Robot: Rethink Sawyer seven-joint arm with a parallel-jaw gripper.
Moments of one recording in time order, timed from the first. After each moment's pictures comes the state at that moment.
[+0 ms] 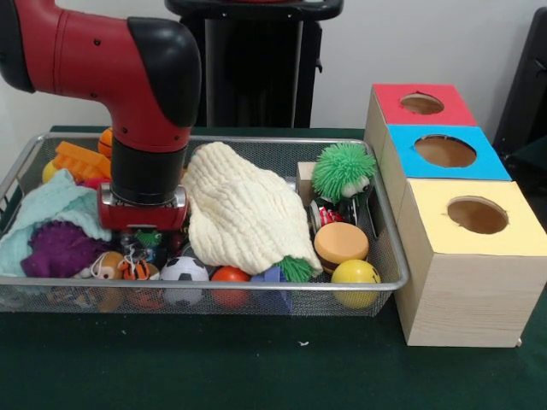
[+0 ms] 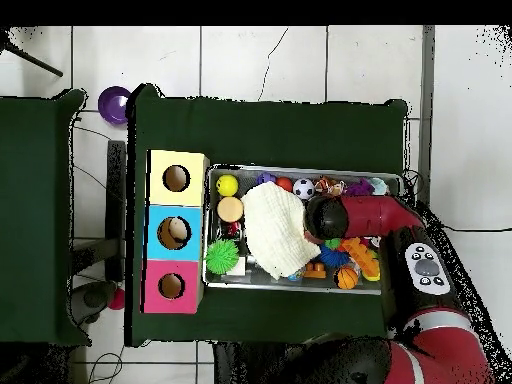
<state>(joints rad) -0.54 -0.37 0.17 1.37 -0.64 0.50 1.57</state>
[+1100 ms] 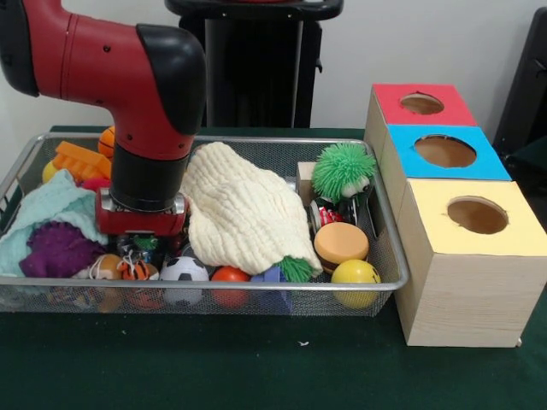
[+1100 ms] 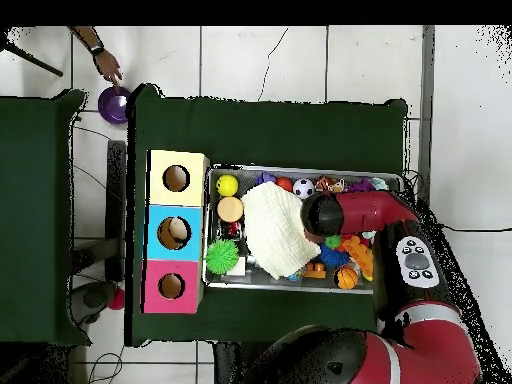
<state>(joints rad) -0.50 -0.35 0.13 1.32 -0.65 0.52 1.57</state>
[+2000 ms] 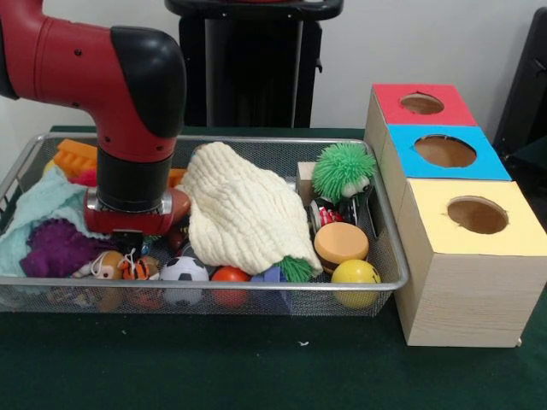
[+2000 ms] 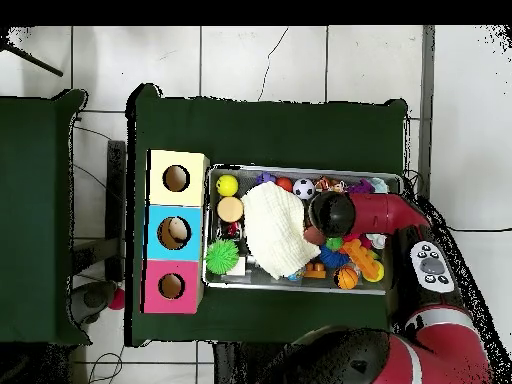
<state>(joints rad) -0.54 -0.34 0.14 1.32 -0.58 0.56 1.57</state>
